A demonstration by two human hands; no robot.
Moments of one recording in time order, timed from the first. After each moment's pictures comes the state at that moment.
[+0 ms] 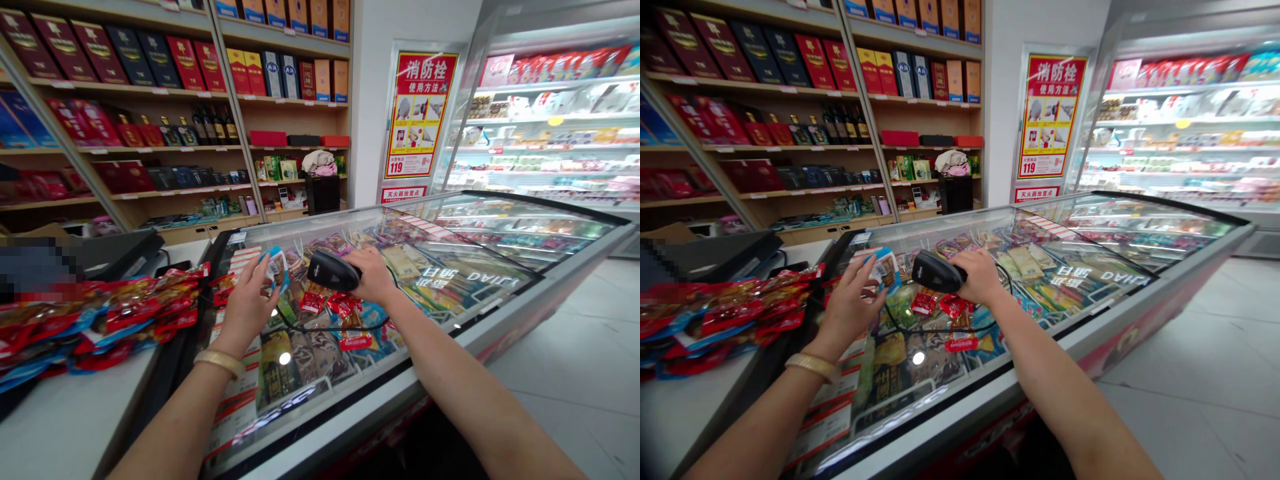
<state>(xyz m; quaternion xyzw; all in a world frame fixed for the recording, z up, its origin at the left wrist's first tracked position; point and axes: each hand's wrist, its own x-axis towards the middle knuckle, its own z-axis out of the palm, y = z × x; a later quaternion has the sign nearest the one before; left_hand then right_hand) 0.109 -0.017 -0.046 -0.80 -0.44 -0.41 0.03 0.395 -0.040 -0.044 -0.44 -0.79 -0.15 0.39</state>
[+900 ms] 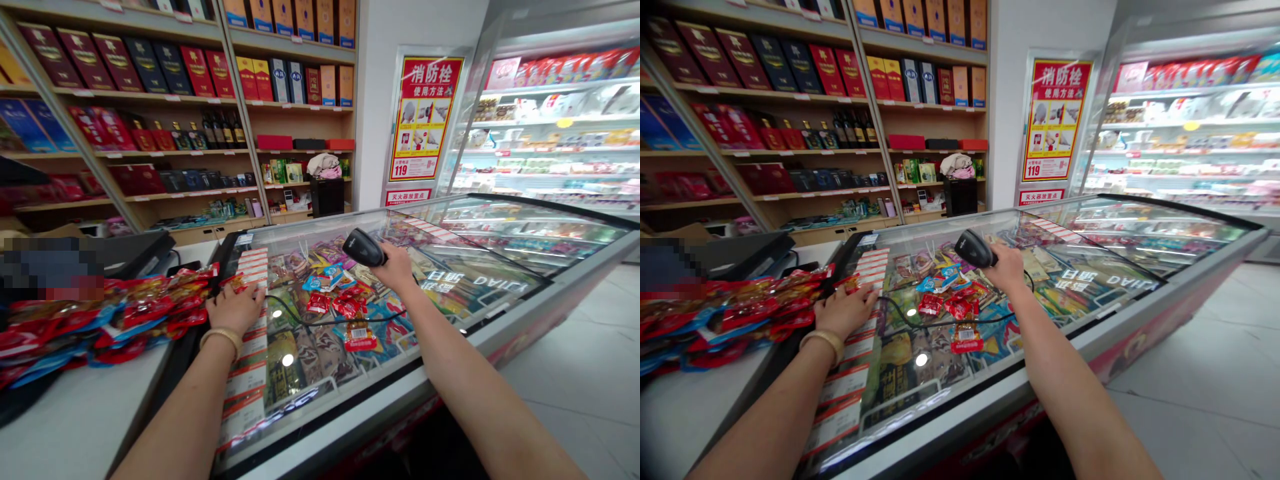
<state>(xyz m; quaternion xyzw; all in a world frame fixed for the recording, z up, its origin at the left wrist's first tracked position) 0.080 -0.001 -0.054 -0.68 -0.72 -0.08 0.08 0.438 -0.020 -0.058 -0.60 -0.66 -0.19 0.42</state>
